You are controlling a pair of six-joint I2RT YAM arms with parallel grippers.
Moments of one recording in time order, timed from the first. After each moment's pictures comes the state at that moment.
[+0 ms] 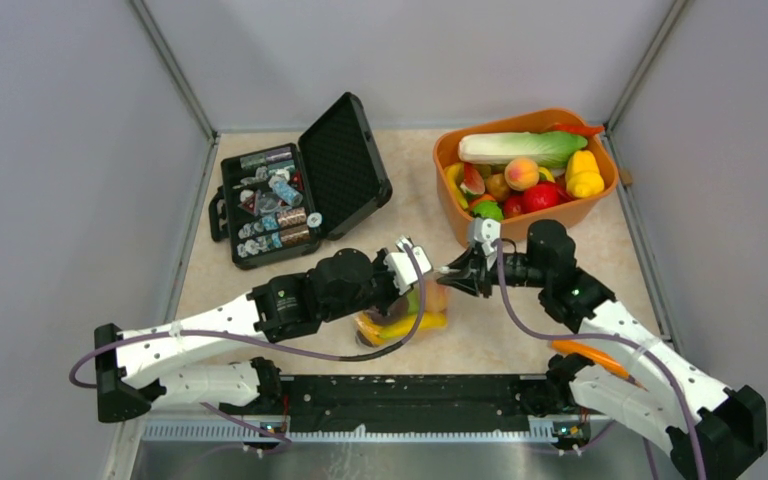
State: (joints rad) left arm -1.19 1.04 0.97 -0.31 -0.13 0.13; right arm 0.57 0.83 0.63 -0.05 -0.79 -0.22
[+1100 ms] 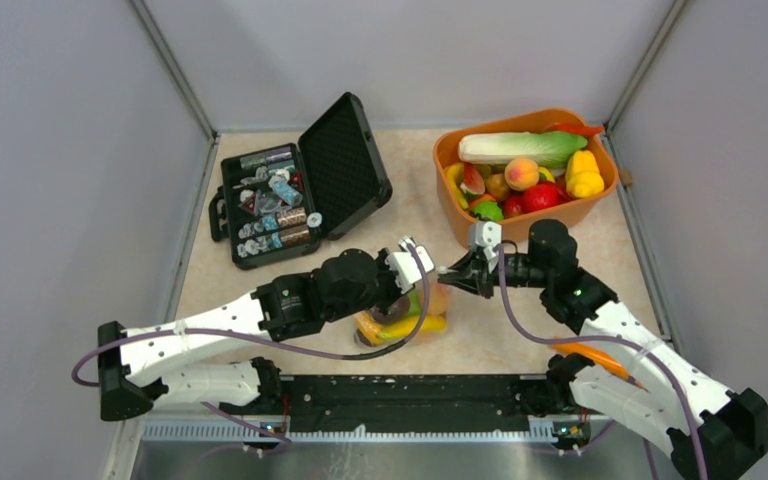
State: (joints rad) left arm -1.19 1.06 0.97 -0.33 -0.17 0.13; right arm 0.57 0.84 0.64 -0.08 -0.83 -0.27
